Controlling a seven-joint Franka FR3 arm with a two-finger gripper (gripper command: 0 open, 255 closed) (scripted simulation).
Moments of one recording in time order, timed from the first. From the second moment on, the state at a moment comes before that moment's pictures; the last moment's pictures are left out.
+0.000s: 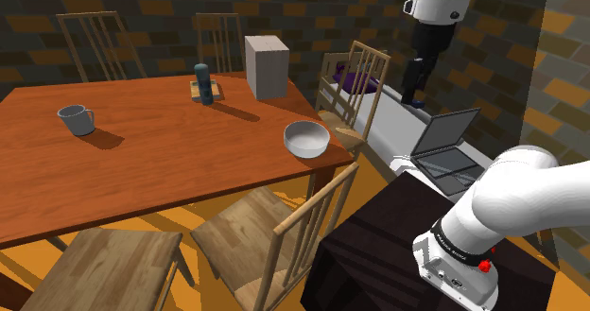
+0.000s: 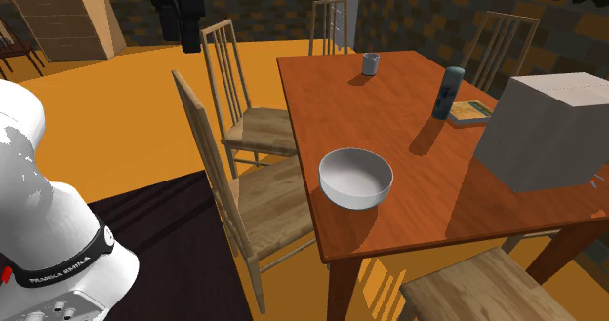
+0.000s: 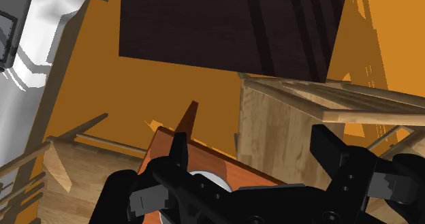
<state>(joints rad) 0.01 -0.83 0.05 -2.40 -0.01 1.46 -0.14</state>
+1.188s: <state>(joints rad) -0.03 -0.37 -0.06 -2.46 -0.04 2.03 -0.23</state>
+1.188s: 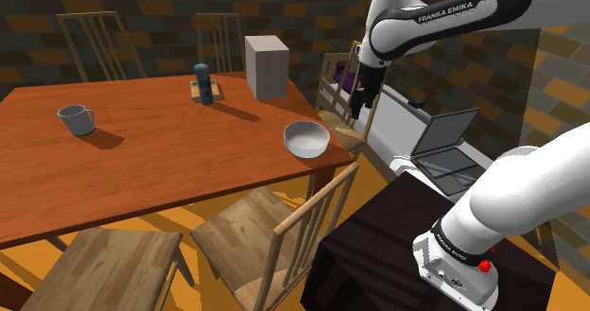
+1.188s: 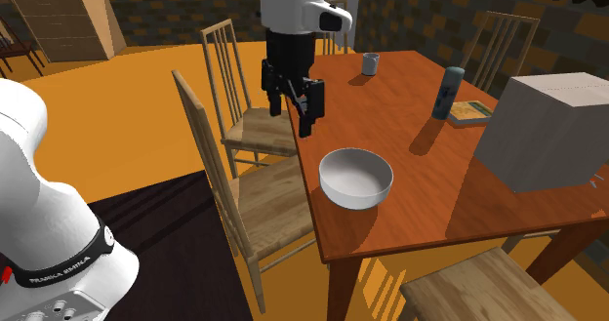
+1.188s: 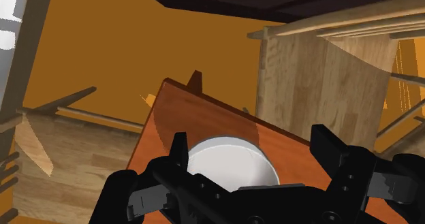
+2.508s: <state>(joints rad) -0.09 0.41 -0.09 -2.02 0.12 2.42 -0.43</state>
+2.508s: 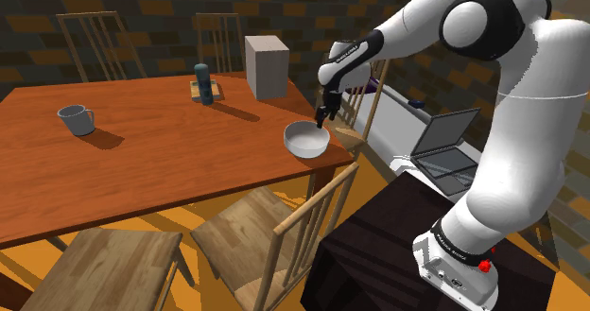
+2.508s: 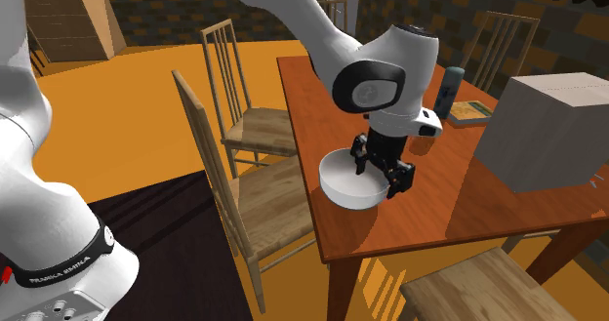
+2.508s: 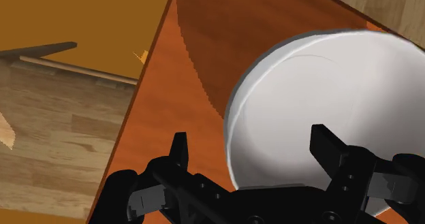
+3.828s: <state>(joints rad) -0.11 0.57 -0.07 -1.93 0.15 2.50 -0.45</state>
